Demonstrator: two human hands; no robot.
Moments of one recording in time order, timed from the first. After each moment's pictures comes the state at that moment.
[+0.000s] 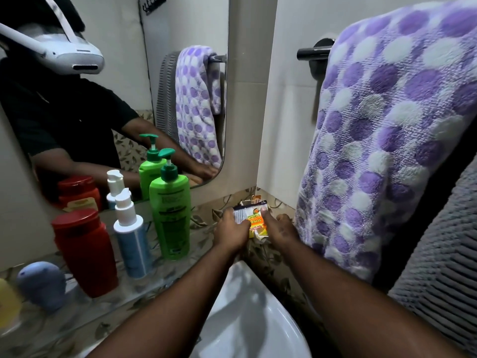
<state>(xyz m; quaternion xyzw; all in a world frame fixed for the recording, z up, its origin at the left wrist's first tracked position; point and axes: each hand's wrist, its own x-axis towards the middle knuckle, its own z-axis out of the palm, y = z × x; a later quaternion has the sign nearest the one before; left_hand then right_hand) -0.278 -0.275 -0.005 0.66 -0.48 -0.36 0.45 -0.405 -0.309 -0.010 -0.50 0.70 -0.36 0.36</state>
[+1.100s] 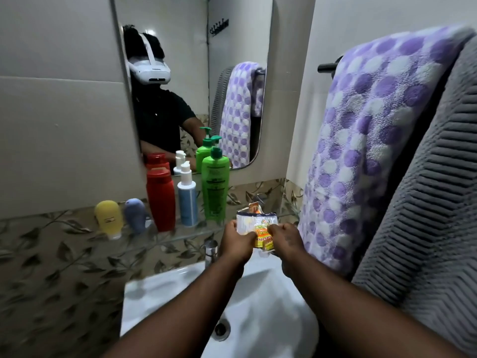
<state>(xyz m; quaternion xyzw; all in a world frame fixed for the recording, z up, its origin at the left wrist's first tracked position) -0.285 -0.132 -0.026 0.62 -0.30 -0.39 0.61 -0.390 -0.173 -0.014 -0.49 0.59 -0.41 0.50</state>
